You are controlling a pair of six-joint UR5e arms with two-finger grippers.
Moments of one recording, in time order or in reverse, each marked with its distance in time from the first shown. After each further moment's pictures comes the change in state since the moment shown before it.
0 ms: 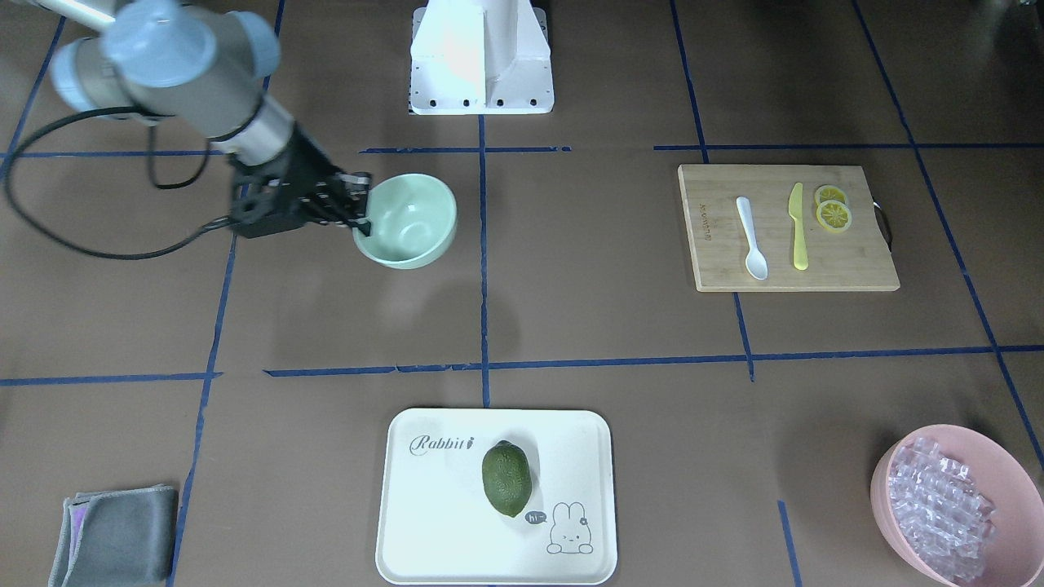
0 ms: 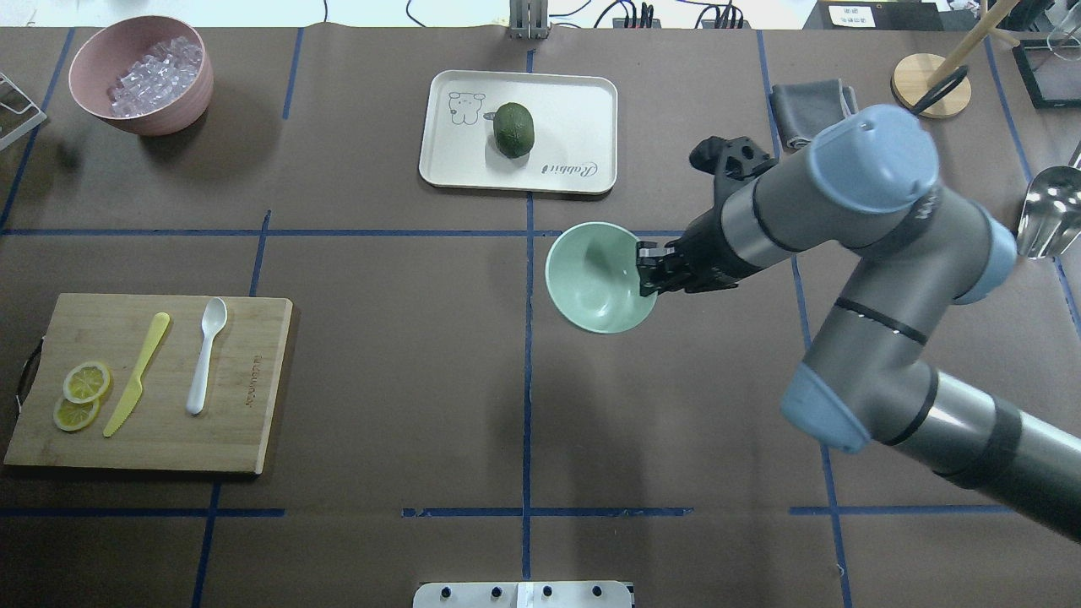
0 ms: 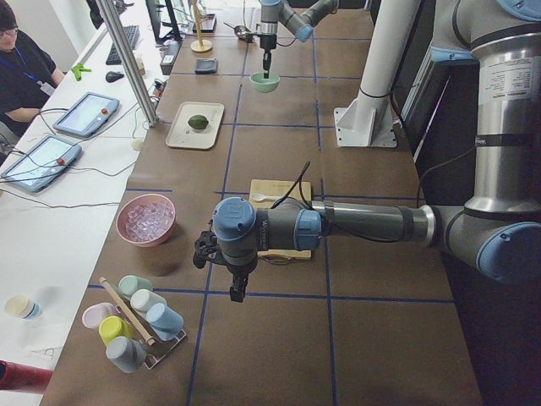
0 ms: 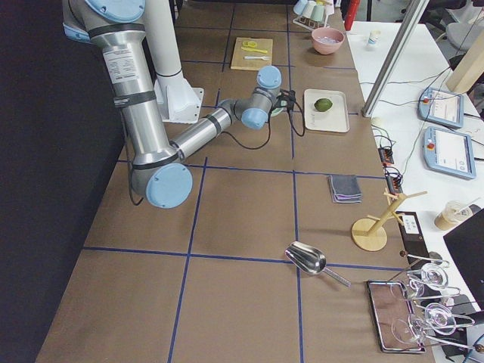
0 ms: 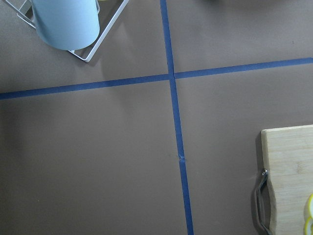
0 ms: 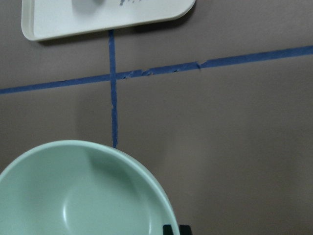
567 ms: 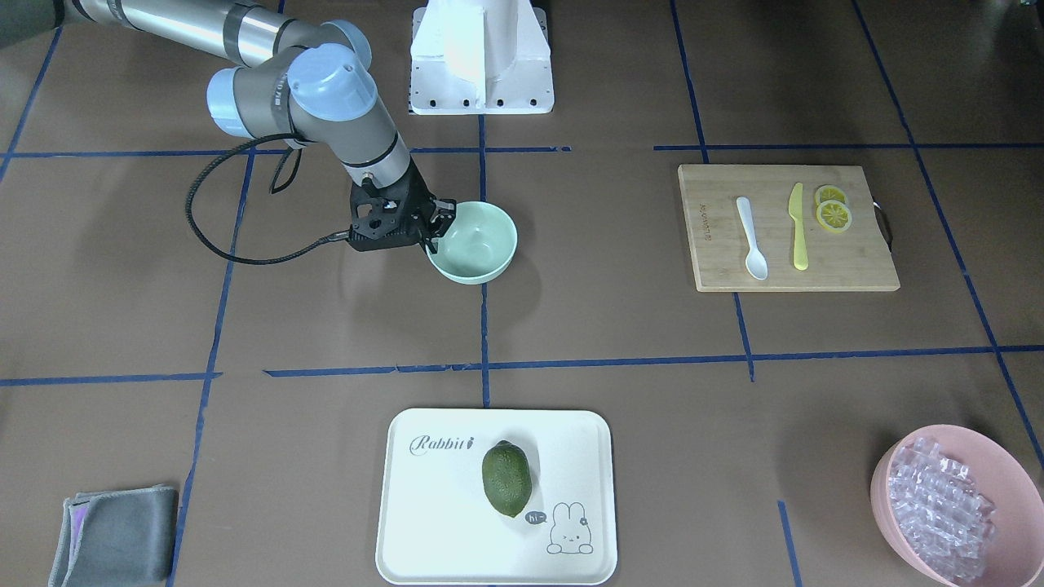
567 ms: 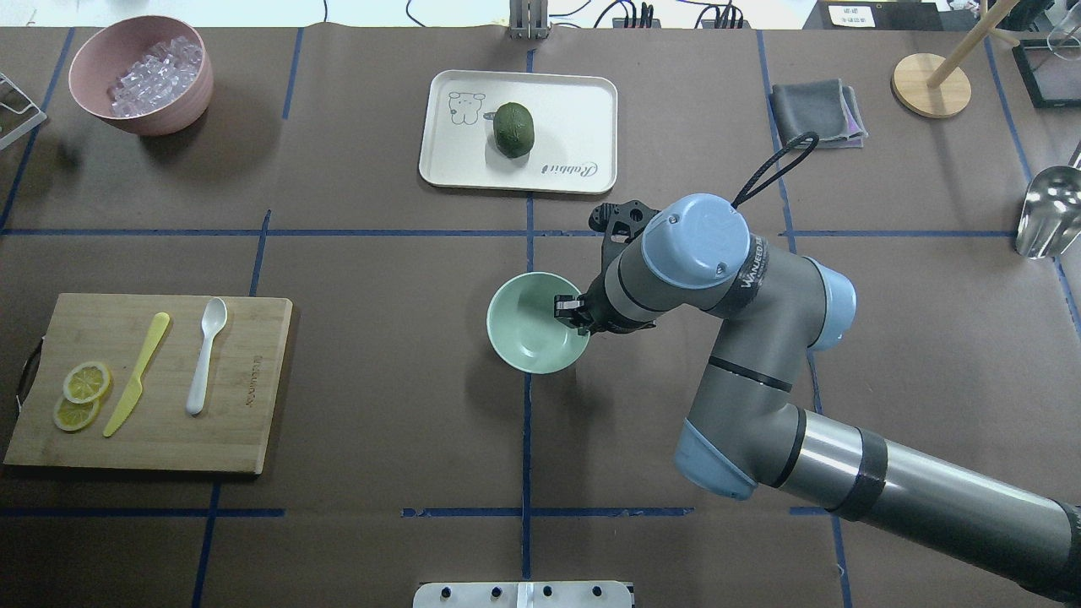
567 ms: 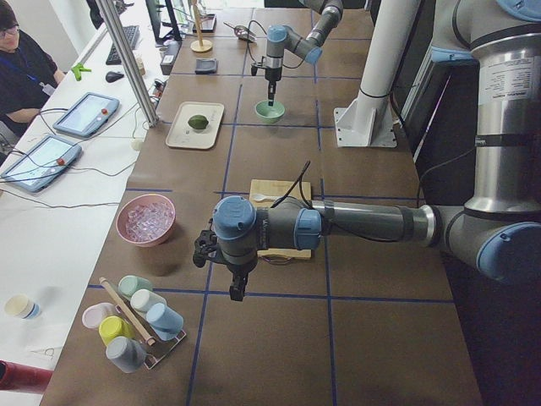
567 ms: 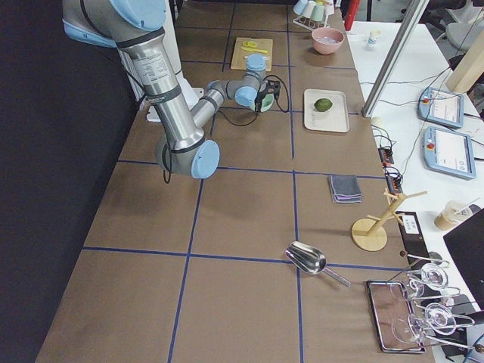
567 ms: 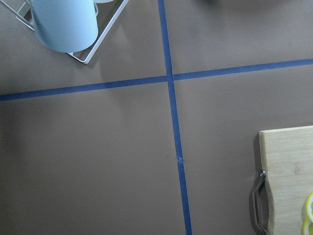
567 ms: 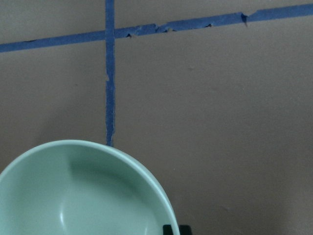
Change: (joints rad) left arm 0.000 0.001 -0.003 0.000 -0.001 -0.001; right arm -0.126 0.124 -0.177 -0.038 -0.145 0.002
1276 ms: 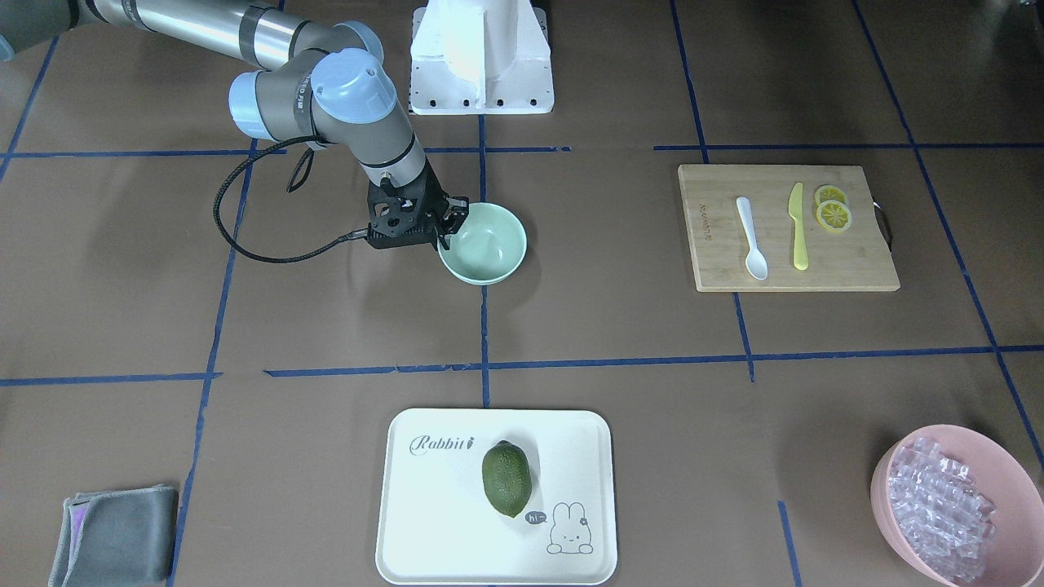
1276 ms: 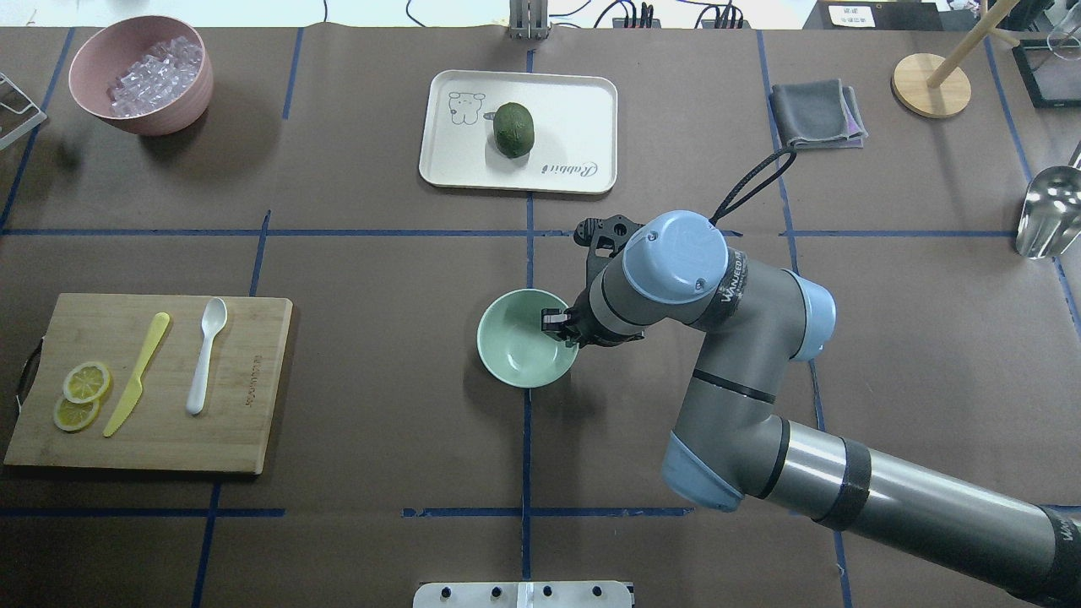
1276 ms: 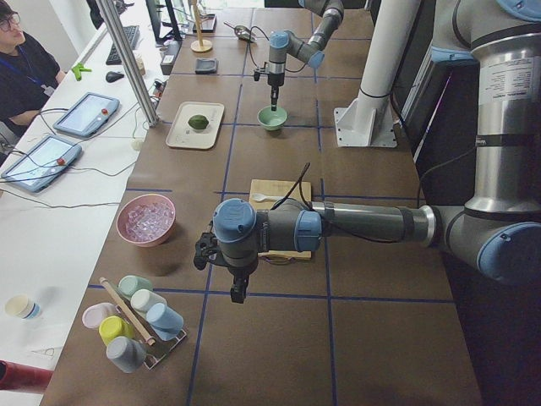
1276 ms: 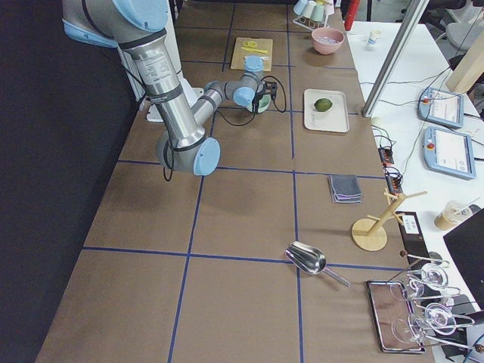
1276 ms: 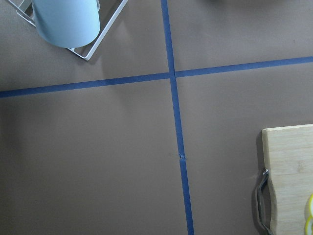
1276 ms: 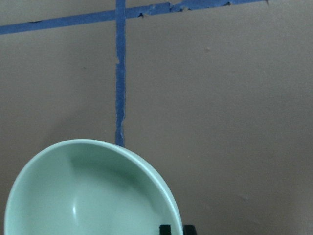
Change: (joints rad) left arm 0.000 0.001 0.007 0.000 0.000 0.004; right arm -0.021 0.013 -0.010 0.006 -0.006 0.003
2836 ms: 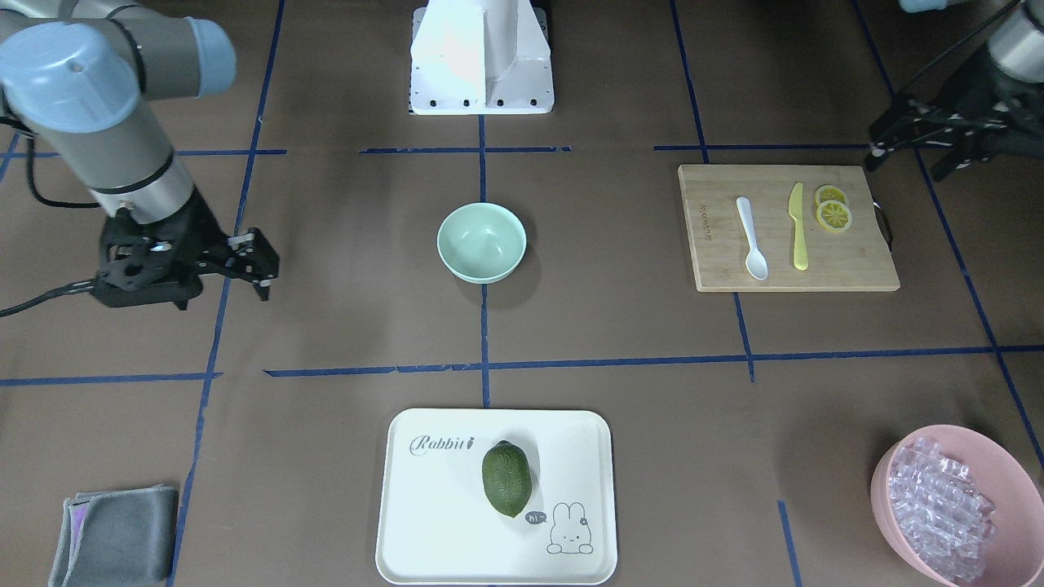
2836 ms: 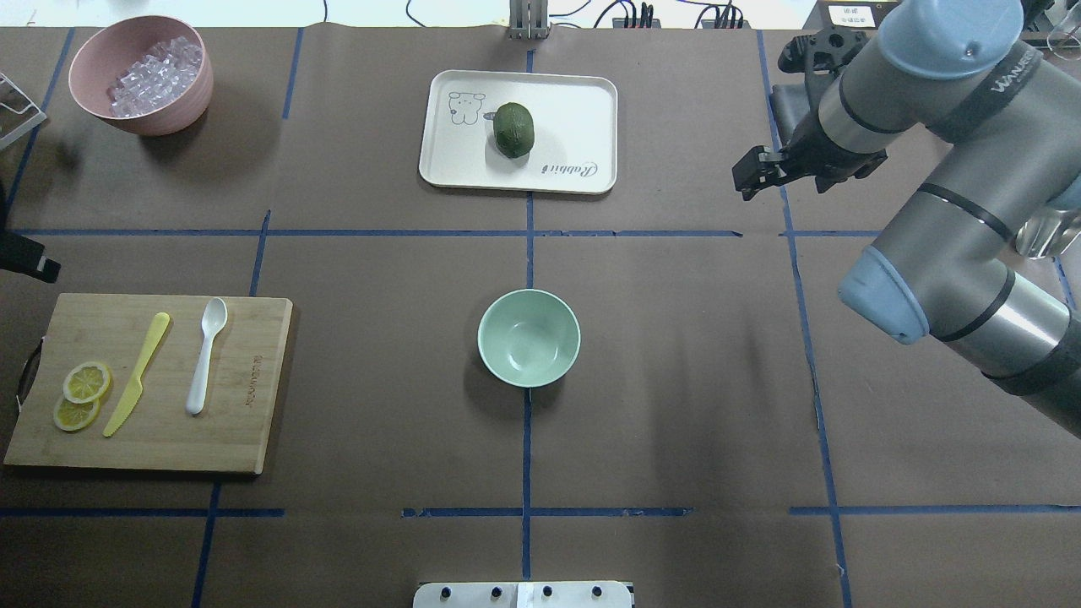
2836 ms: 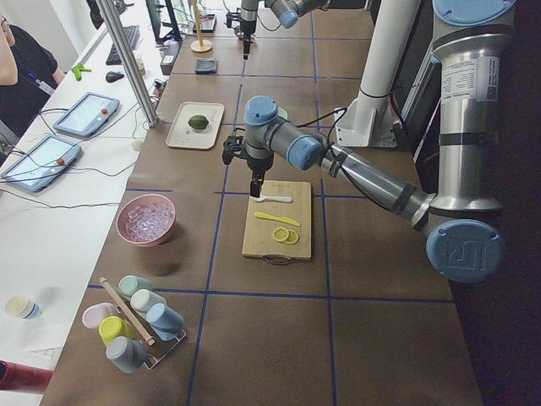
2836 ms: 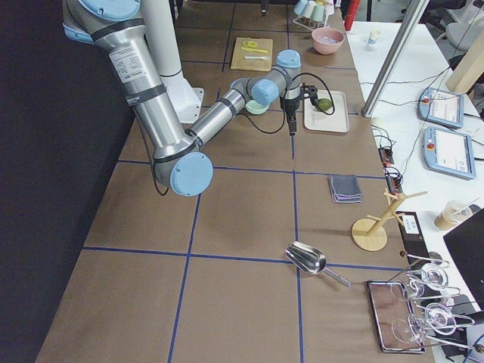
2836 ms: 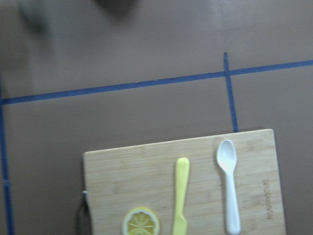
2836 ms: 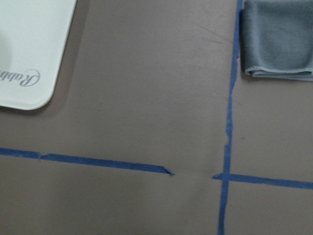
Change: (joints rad) left arm 0.526 -0.016 -0.412 -0.165 0.134 -0.783; right arm 0.419 -0.167 0.189 -0.328 0.105 -0.530
